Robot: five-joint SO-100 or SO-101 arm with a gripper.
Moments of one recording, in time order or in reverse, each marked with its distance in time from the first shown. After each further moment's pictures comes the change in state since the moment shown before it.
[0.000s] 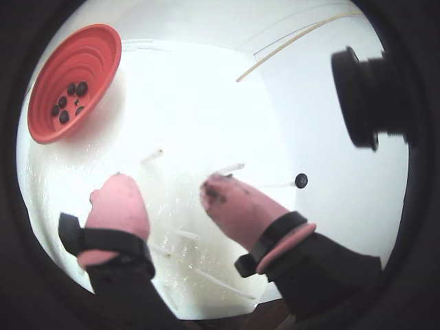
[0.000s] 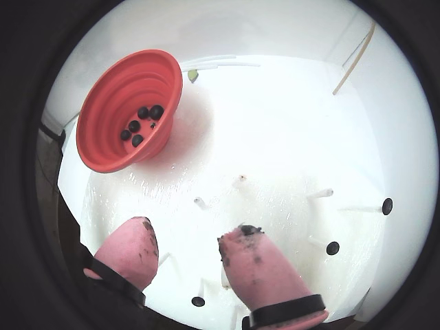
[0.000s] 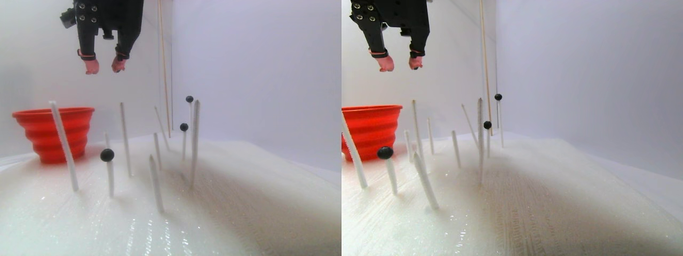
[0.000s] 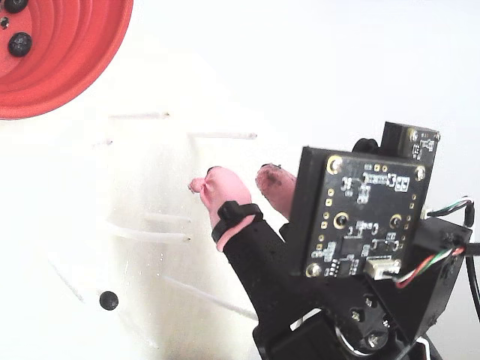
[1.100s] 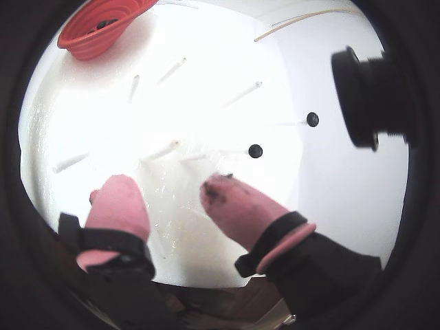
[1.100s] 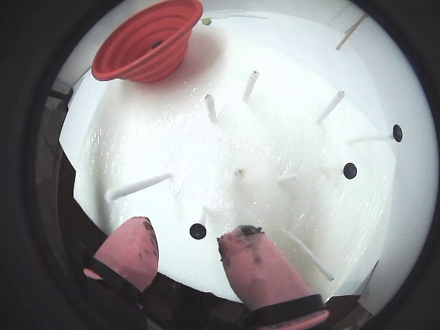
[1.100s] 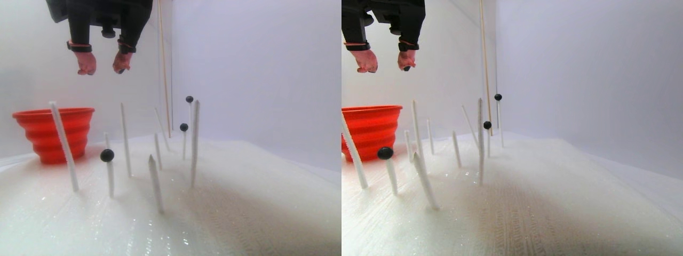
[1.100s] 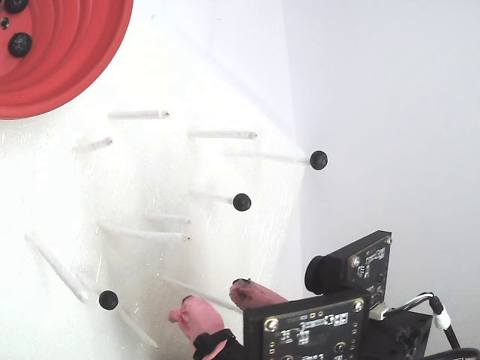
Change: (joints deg) arm 2.4 20.6 11.5 21.4 -2.3
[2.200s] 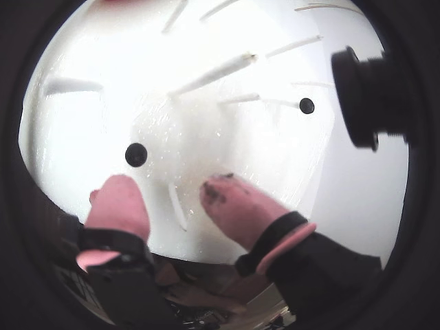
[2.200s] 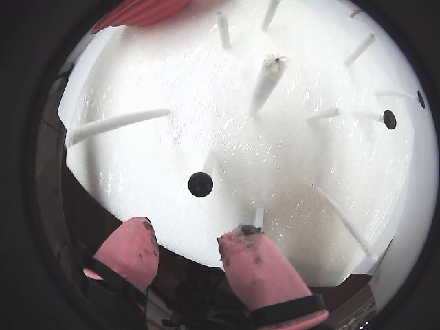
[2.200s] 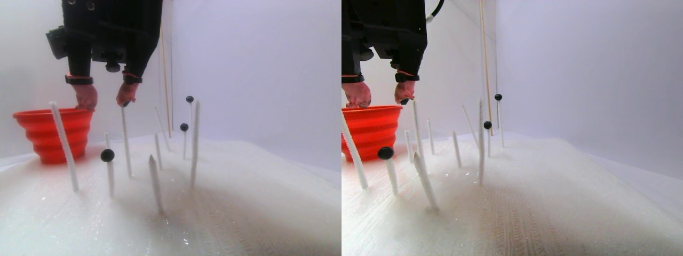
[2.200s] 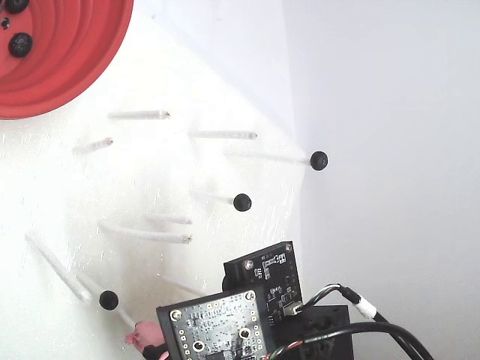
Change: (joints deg) arm 2.3 -15.4 -0.1 -2.0 0.0
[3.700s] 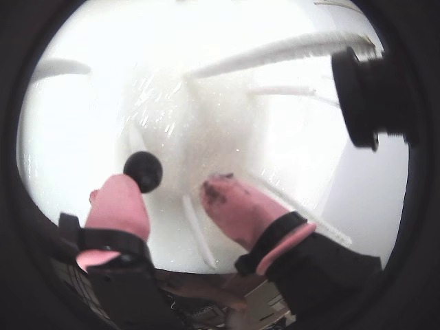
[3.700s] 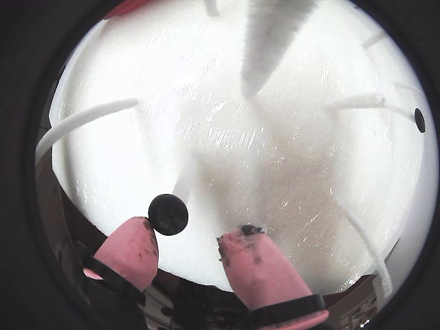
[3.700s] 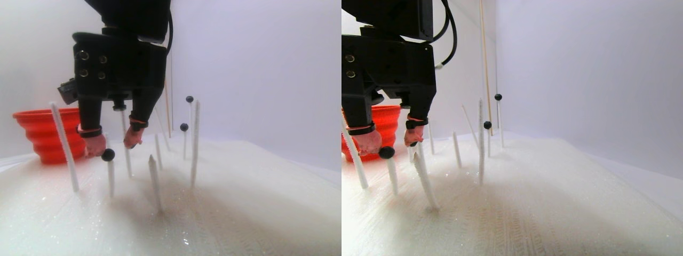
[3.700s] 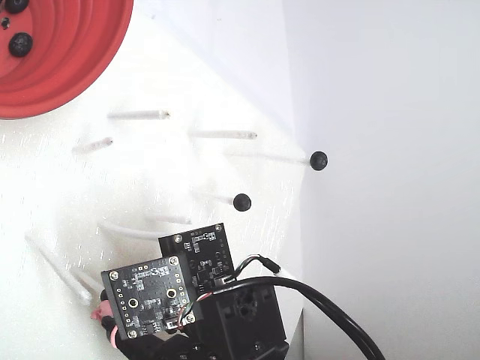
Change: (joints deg) arm 1.7 -27.7 -3.4 -20.5 -1.2
